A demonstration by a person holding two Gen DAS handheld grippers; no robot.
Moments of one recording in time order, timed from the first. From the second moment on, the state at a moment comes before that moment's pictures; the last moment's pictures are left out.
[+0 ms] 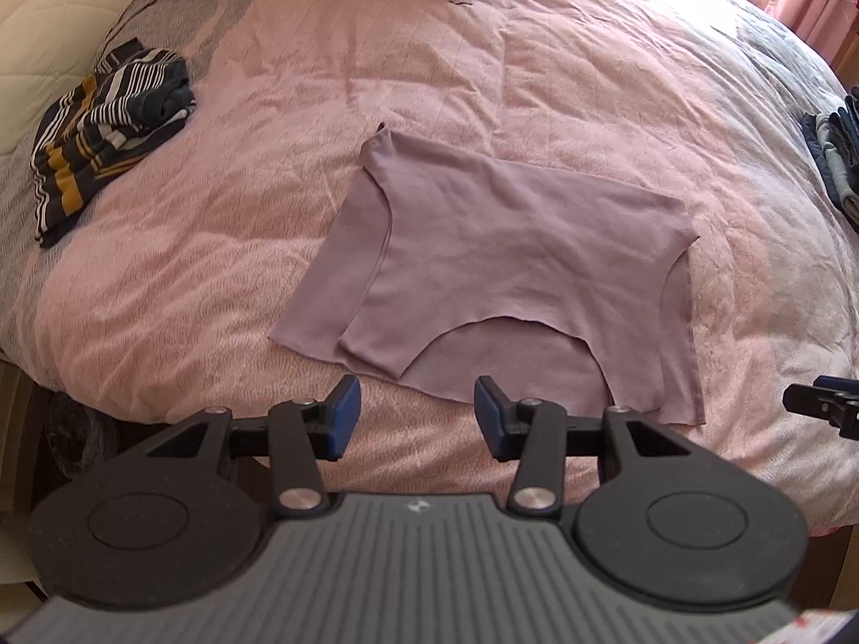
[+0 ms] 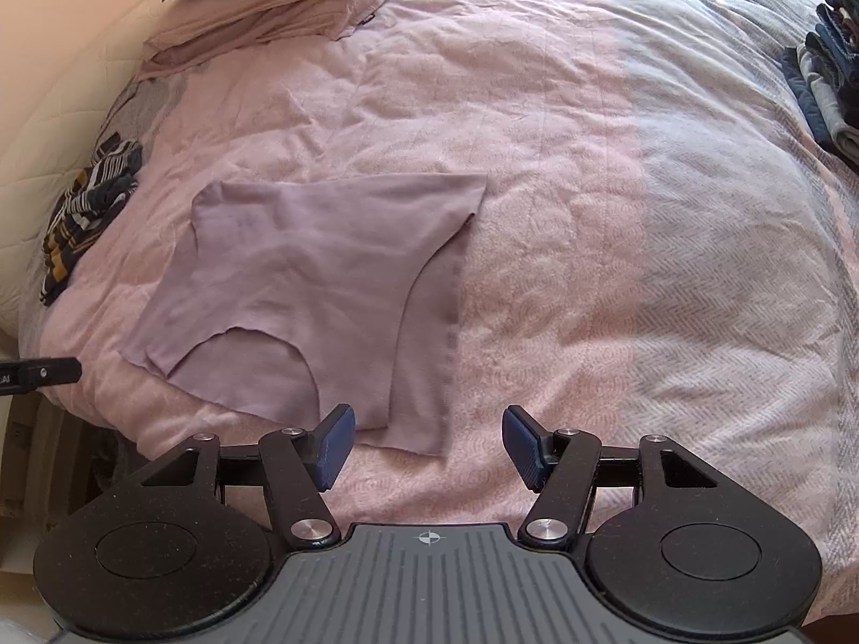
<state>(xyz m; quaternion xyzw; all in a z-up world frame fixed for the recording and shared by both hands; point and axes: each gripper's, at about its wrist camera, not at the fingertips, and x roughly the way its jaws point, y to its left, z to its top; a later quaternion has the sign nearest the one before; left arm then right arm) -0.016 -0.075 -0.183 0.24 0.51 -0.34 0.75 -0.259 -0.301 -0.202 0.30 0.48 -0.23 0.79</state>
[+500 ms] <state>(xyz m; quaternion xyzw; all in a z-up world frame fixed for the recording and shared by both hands) 0.053 -0.085 -0.242 0.22 0.53 -0.37 0.73 -0.262 -0.332 -0.279 0.40 0.36 -0.26 0.80</state>
